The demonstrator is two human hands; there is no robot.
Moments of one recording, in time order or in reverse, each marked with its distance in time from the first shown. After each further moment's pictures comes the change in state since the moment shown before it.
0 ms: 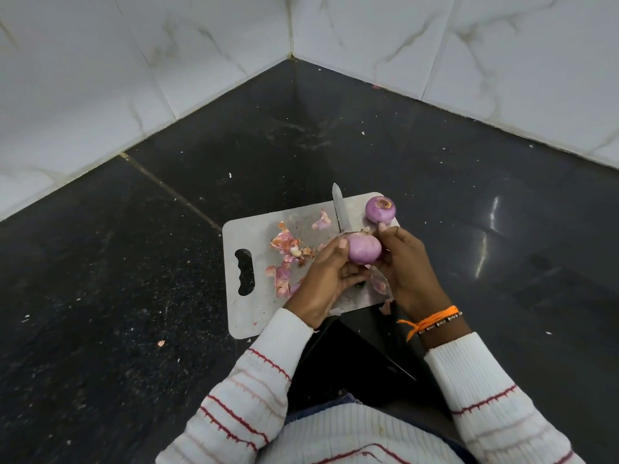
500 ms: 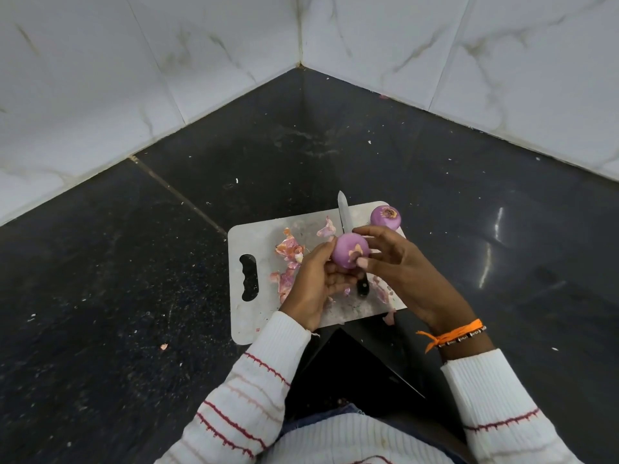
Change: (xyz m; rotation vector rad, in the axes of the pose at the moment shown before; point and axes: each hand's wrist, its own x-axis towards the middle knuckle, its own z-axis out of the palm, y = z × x) left_hand 0.000 0.010 -0.013 -0.053 0.180 -0.074; right_hand -0.006 -0.015 -0.009 -0.252 -0.531 -0.111
